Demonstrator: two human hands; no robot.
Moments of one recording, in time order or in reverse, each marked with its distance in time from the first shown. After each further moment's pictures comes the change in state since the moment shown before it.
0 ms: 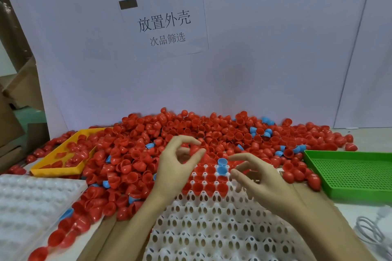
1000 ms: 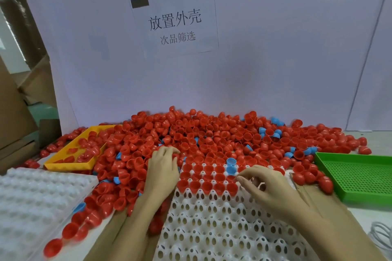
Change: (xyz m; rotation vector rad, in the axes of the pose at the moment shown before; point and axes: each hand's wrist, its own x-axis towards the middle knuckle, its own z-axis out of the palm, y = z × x) left_hand 0.004 -0.067 -0.039 0.787 -0.038 -0.114; right_hand 0.006 0.024 0.007 -0.377 -0.019 -0.085
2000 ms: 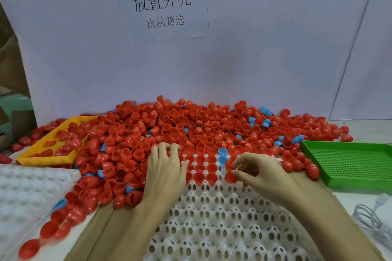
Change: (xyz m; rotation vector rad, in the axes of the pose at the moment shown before) left_hand -0.035 0.032 0.008 0.165 0.004 0.106; right_hand 0.004 0.002 -0.007 0.067 -0.023 0.099
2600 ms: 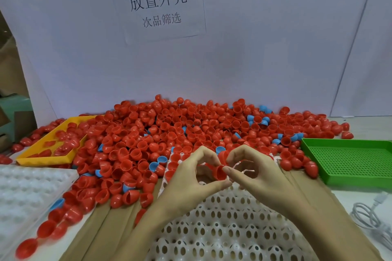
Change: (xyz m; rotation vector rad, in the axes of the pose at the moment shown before) left_hand -0.014 0.053 -0.026 -1.052 -0.403 0.082; right_hand -0.019 -0.030 -0.001 0.344 0.034 -0.089
